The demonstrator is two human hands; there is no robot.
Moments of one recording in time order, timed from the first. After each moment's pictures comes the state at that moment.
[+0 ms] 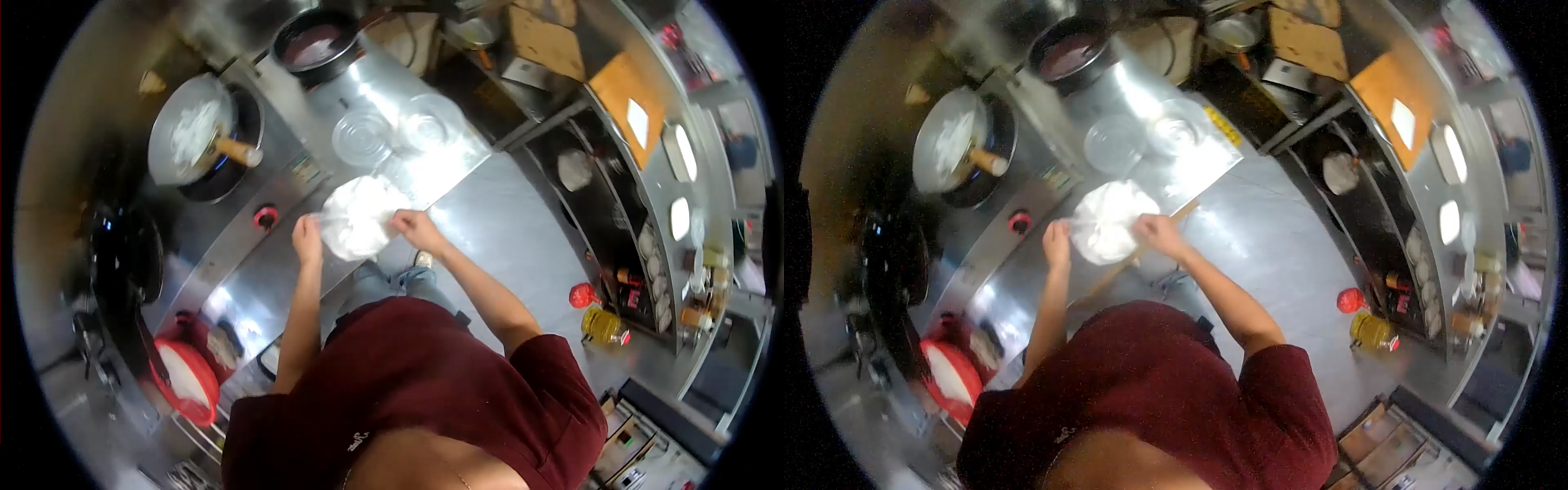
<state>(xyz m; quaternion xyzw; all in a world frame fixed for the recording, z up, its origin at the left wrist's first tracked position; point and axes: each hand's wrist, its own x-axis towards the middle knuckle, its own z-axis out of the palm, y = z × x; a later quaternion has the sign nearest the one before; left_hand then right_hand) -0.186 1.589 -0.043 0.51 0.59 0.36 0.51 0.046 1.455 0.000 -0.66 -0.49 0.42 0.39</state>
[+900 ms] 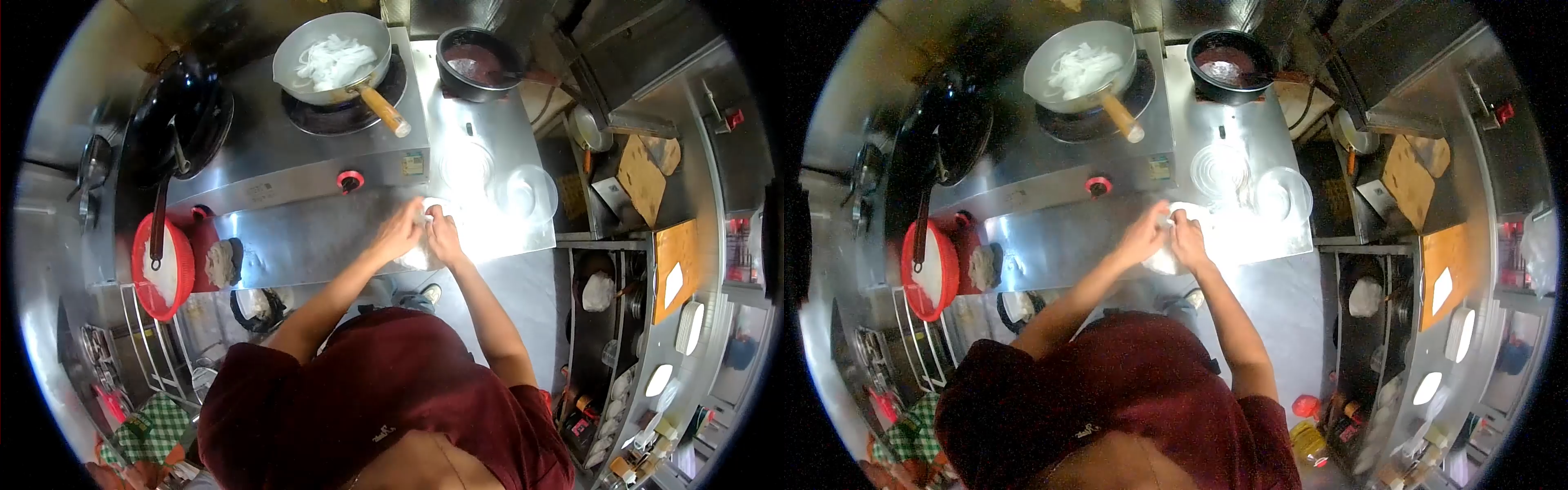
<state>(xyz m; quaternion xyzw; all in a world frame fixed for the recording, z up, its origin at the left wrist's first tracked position) -0.152 1.566 0.046 0.73 0.47 0.31 0.39 -0.011 1.542 0.021 -0.61 -0.67 0.30 0.30</state>
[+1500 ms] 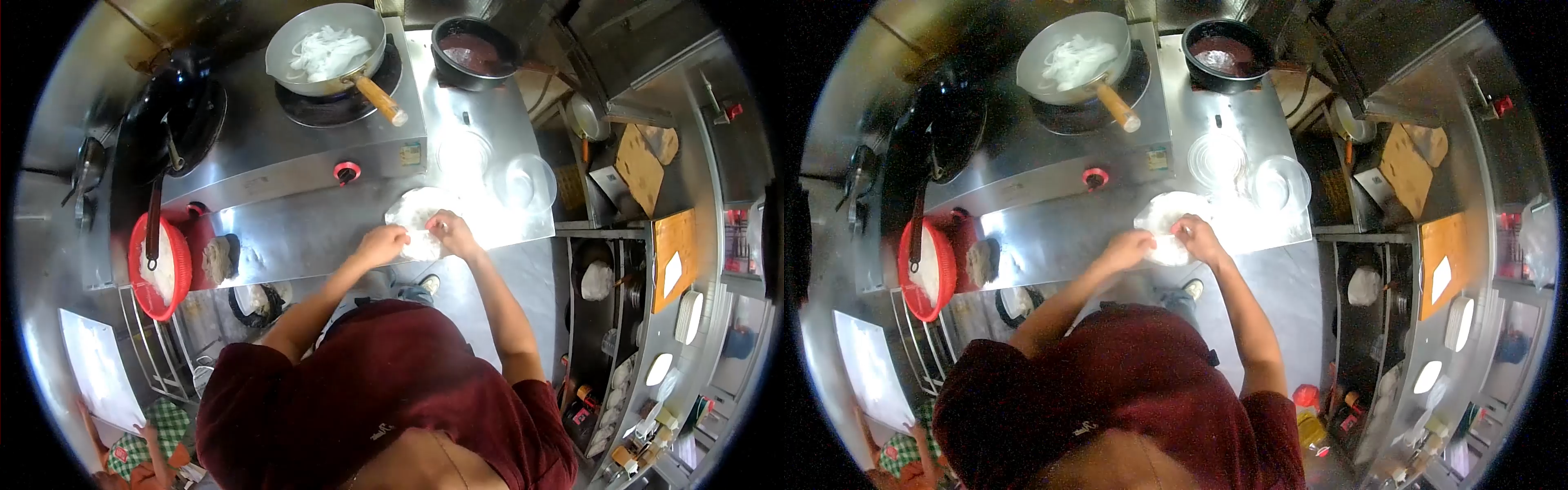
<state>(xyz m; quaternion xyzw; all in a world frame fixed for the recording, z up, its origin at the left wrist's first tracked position) -0.188 1.538 0.017 0.77 0.48 0.06 0.41 0.021 1.529 0.018 -0.54 -0.66 0.44 0.29</state>
